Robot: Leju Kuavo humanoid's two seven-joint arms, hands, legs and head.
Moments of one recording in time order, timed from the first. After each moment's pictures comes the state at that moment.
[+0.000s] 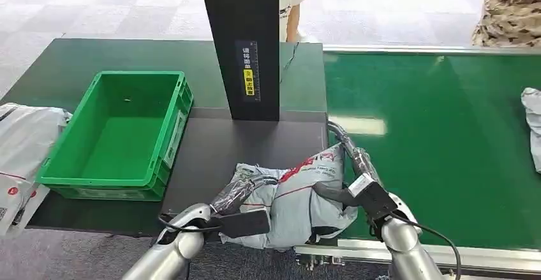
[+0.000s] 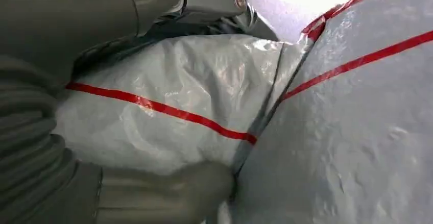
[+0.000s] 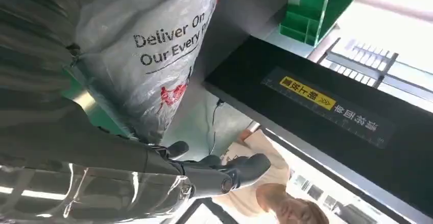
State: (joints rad) left arm -0.28 -0.03 -0.51 -1.09 -0.79 -0.06 -0.30; right arm -0.25 -0.06 0.31 -1.31 0.26 0.14 -0.52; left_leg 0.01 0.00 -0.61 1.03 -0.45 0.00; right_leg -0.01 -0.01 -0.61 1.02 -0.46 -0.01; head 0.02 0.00
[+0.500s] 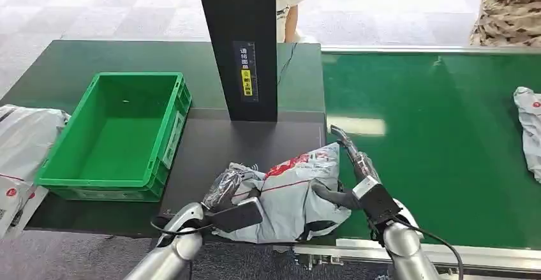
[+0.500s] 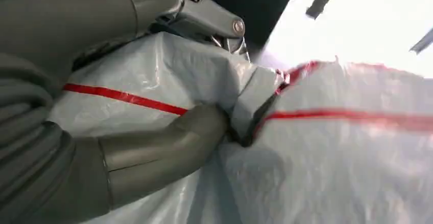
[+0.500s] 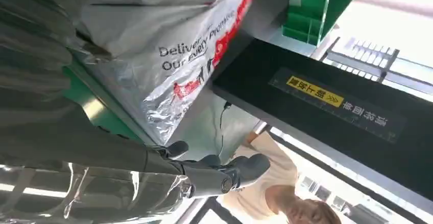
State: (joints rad) left arm -0.24 -0.05 -0.45 -1.11 -0.73 0.21 -0.39; right arm -0.22 -0.04 0.26 -1.32 0.25 0.19 -0.52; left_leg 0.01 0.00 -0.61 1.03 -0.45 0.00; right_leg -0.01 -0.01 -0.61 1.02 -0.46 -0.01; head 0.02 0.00
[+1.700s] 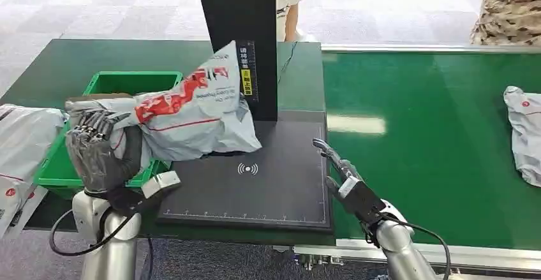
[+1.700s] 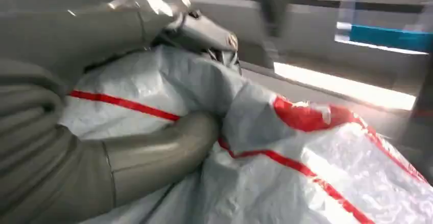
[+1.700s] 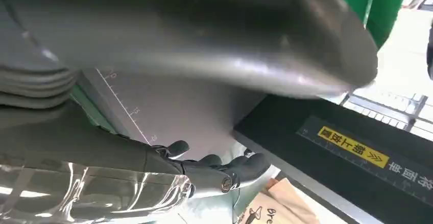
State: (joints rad) left arm -0.18 -0.20 0.17 -1.64 -1.15 0.70 -0.60; right arm -0.27 -0.06 0.33 -1.18 0.25 0.27 -0.50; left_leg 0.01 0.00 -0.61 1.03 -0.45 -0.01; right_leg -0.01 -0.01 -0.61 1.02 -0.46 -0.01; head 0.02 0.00
